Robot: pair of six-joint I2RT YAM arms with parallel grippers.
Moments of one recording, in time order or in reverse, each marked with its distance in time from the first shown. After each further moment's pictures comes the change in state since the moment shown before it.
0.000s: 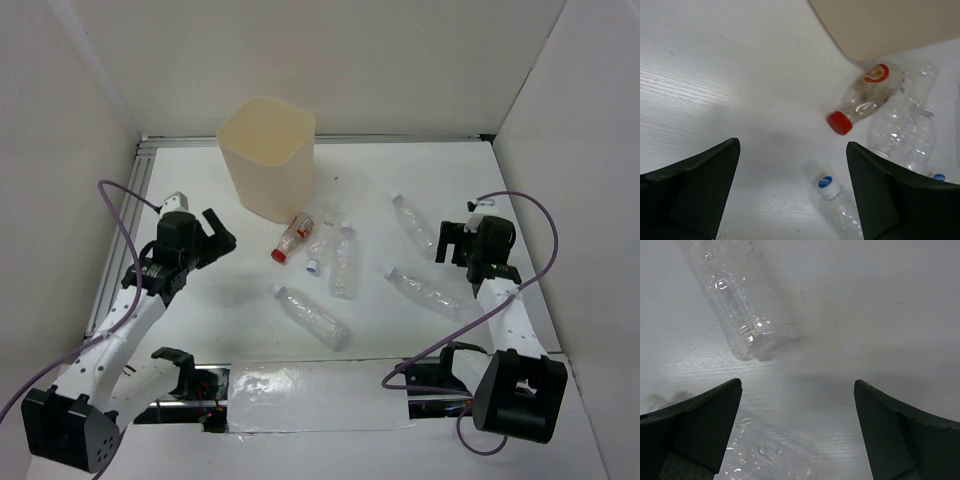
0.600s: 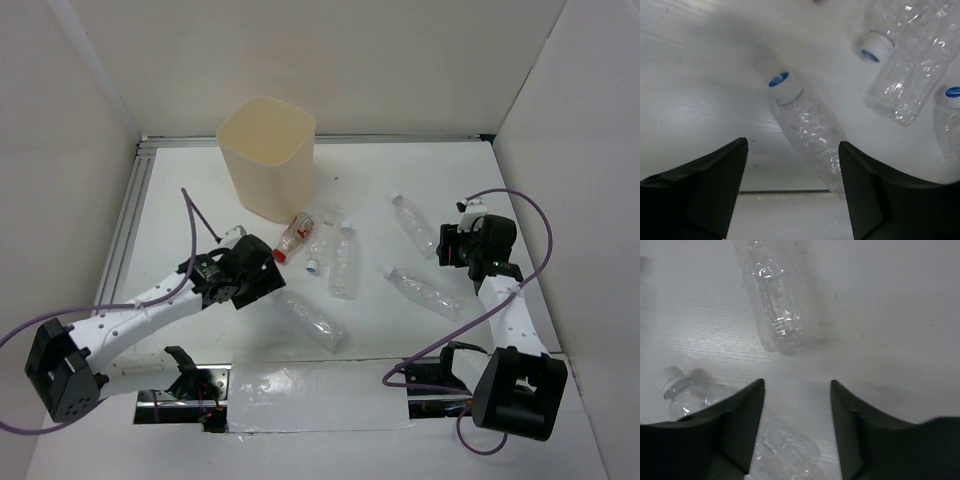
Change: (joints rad) left arm -0.536 0.148 0.056 -0.234 -0.061 -0.466; right arm -0.013 0.010 0.020 -0.047 -0.166 -0.136
